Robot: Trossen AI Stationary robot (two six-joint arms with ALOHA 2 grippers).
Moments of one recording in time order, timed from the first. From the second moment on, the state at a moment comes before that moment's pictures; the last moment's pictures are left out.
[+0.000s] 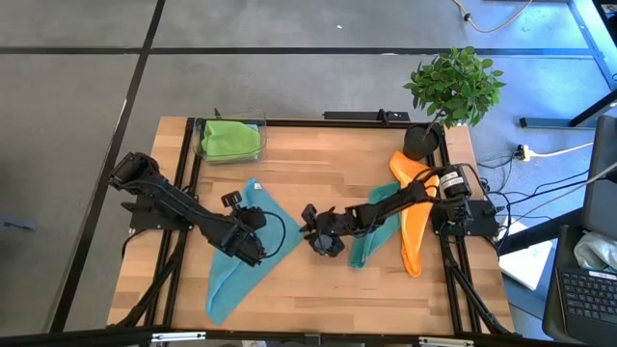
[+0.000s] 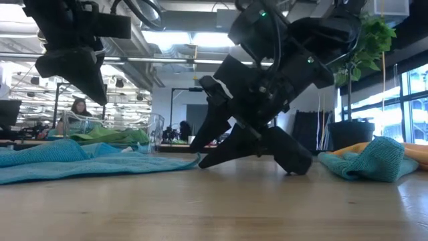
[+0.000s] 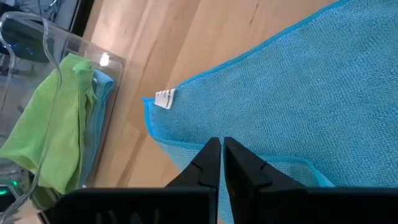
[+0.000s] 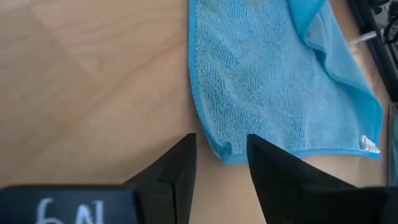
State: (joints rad) left arm -0.49 1.59 1.03 -1.11 -0.69 -0.91; right arm 0.16 2.05 0.99 0.29 0.14 -0.85
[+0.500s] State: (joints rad) left arm -0.49 1.59 1.03 -1.12 -0.69 -0.91; right arm 0.14 2.05 0.99 0.28 0.10 -0.79
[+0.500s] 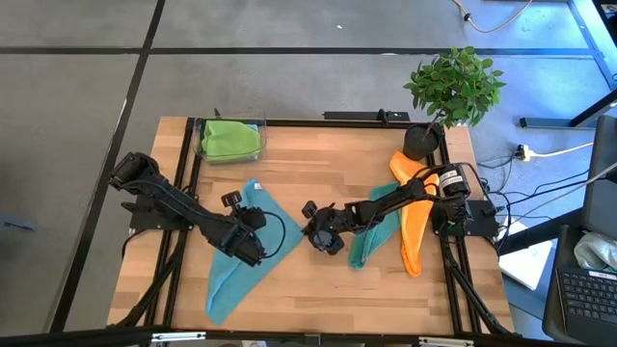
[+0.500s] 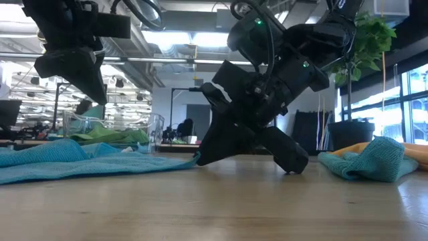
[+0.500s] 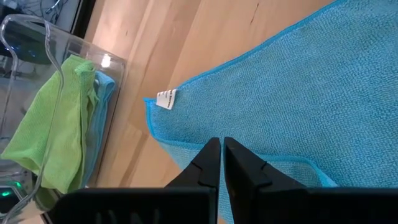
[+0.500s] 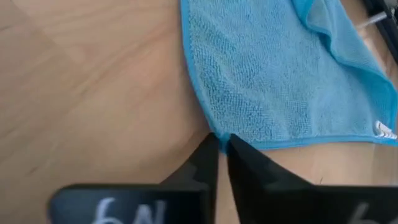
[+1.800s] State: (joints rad) left arm -0.24 1.60 1.03 -0.76 -0.25 -0.40; right arm 0.40 1.87 1.00 -0.45 0.15 -0.06
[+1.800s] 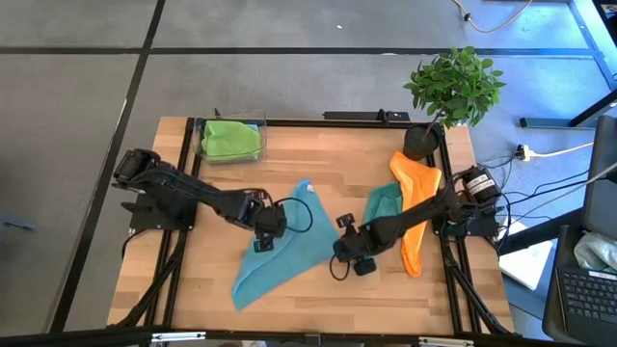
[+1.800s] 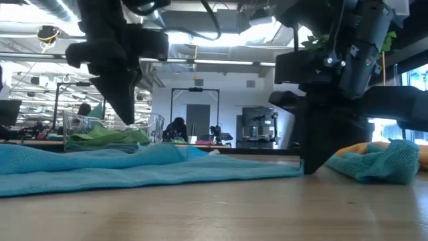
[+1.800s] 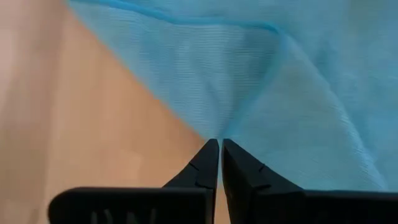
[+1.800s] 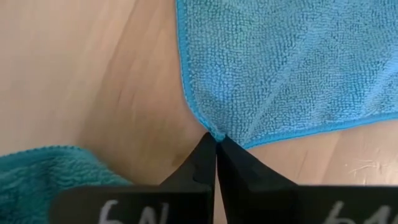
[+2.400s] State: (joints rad) left arm -0.02 1.60 1.03 -0.80 0.15 -0.06; right arm 0.41 1.87 1.00 -0.45 0.16 -0.06
